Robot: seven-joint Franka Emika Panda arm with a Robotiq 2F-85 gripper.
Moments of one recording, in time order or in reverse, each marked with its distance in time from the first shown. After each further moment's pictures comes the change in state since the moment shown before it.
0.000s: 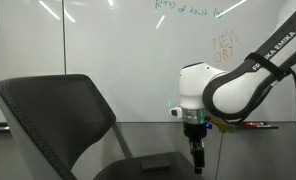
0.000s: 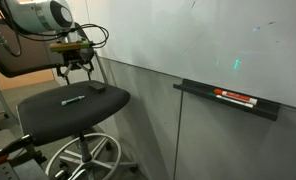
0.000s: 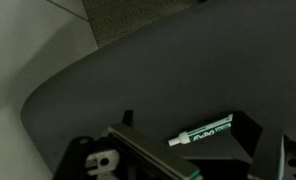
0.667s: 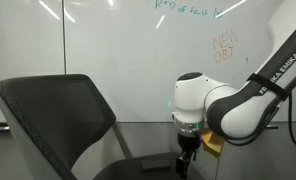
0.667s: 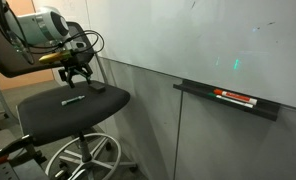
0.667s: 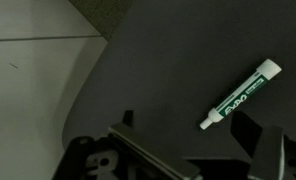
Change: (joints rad) arm 0.138 0.069 -0.107 0.002 -0.200 0.119 0.697
